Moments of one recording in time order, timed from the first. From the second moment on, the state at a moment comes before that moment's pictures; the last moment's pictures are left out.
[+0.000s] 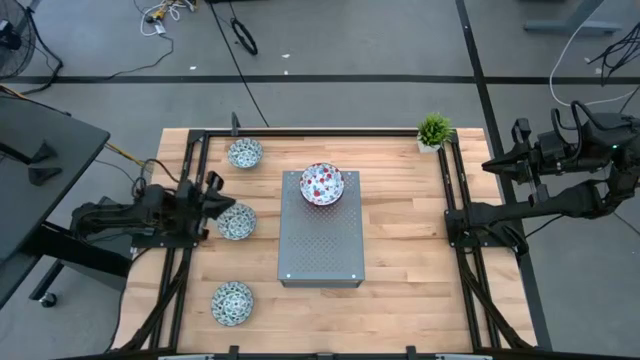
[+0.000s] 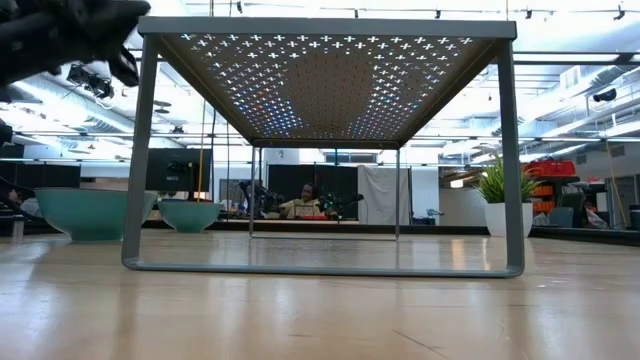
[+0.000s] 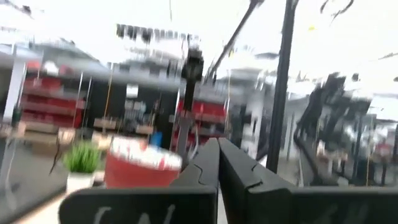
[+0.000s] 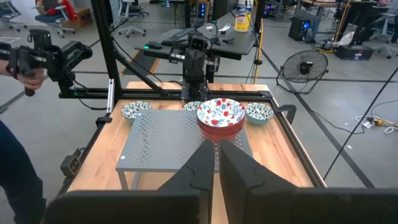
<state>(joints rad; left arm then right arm) 0.03 0.01 0.01 0.44 0.03 -0.20 -0.03 0.60 1.54 -1.21 -0.04 -0.04</state>
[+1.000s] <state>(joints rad) 0.03 0.14 0.71 -0.08 -0.10 -0.03 -0.03 0.60 1.54 -1.21 -0.04 -0.04</state>
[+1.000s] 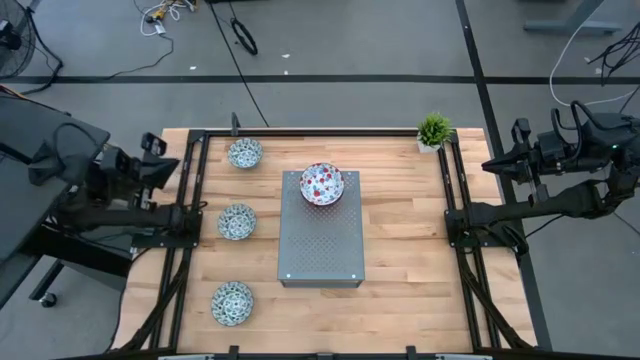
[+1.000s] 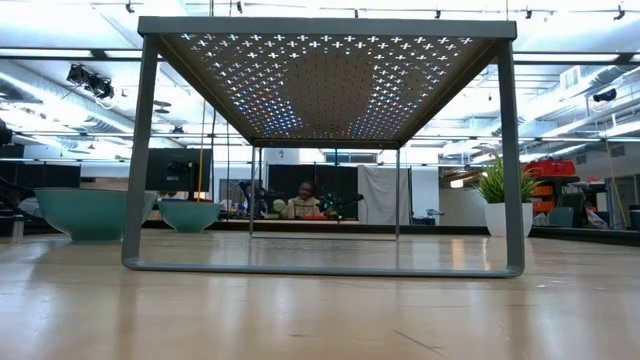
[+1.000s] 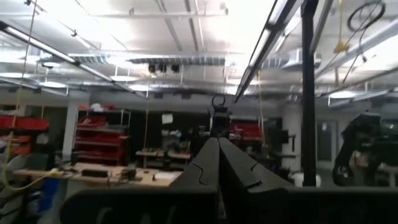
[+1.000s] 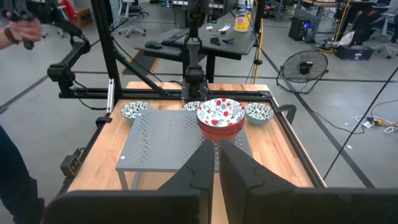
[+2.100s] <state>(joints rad) 0.03 0.65 1.43 -0.71 -0.28 0.06 -0.03 0.60 1.54 -1.21 -0.04 -0.04</state>
